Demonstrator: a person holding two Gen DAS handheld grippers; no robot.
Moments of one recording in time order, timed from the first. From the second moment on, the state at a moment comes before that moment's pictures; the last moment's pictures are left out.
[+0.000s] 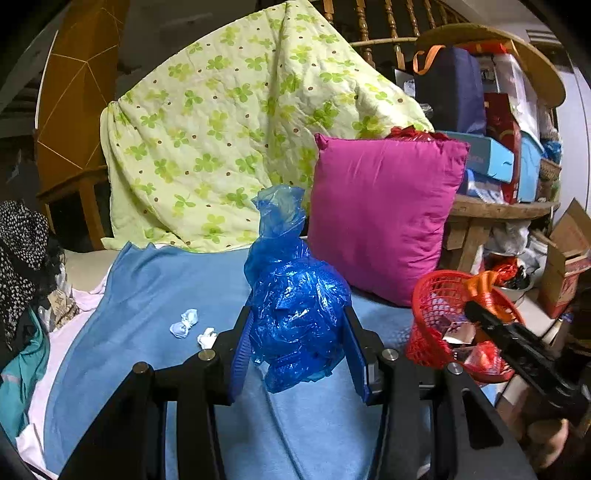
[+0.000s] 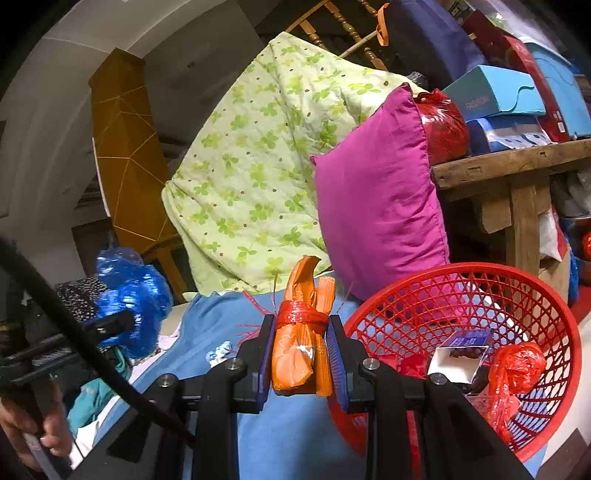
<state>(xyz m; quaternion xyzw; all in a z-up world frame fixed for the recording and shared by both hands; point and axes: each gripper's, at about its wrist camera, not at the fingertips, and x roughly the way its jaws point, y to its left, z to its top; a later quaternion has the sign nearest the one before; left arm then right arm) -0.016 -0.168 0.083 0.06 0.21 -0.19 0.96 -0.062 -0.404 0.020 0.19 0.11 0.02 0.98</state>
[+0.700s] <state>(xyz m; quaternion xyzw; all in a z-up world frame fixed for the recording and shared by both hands) -0.080 -0.023 0.088 0.00 0.15 -0.21 0.97 -0.060 -0.253 0.085 0.11 0.16 0.05 0.98</state>
